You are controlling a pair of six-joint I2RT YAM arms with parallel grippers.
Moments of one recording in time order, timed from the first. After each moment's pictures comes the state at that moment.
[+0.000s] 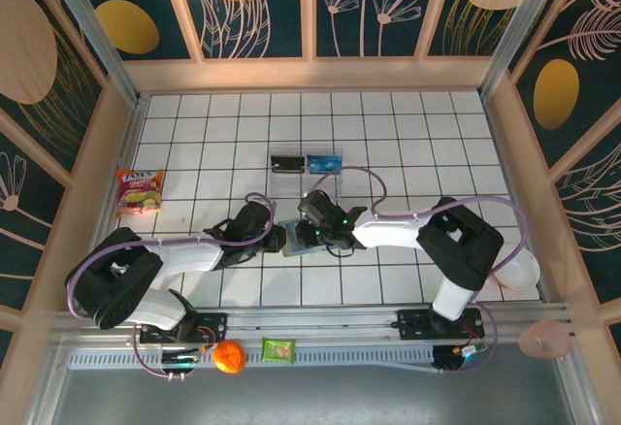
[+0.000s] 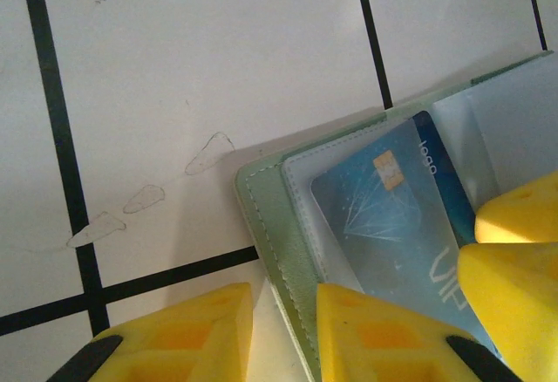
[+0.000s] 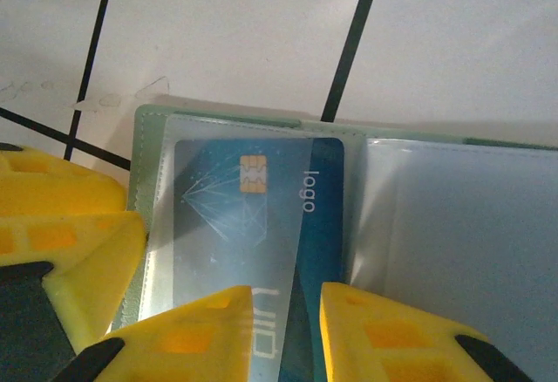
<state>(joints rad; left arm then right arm) -0.74 1.43 0.44 0.11 0.04 -0.66 0.99 1.71 0.86 -0.12 0.01 0.67</state>
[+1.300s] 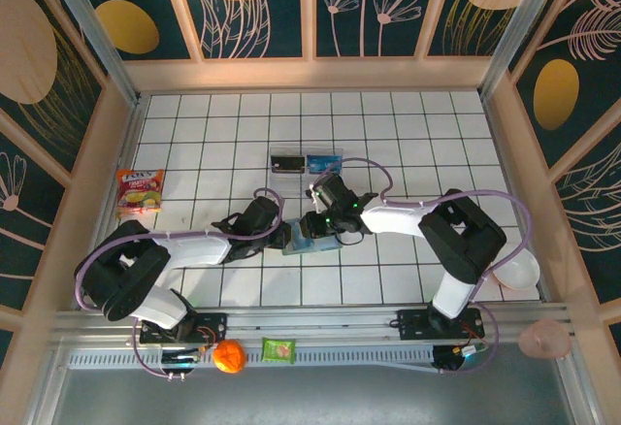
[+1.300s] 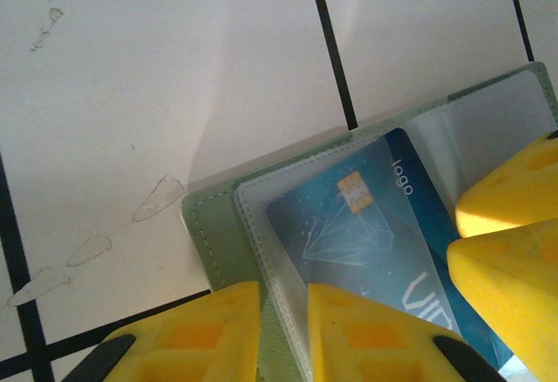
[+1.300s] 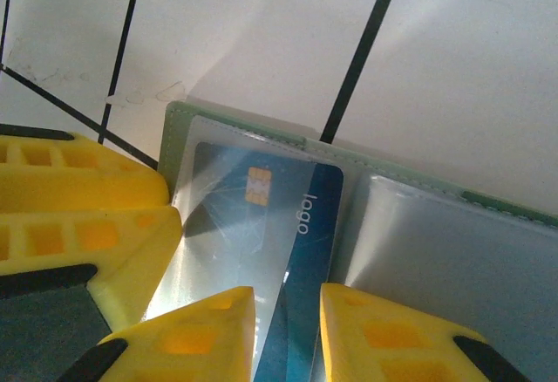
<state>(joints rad) -0.76 1.49 0.53 0.07 0.01 -0.63 0.83 1.72 0.88 -0.14 -0.28 0.54</state>
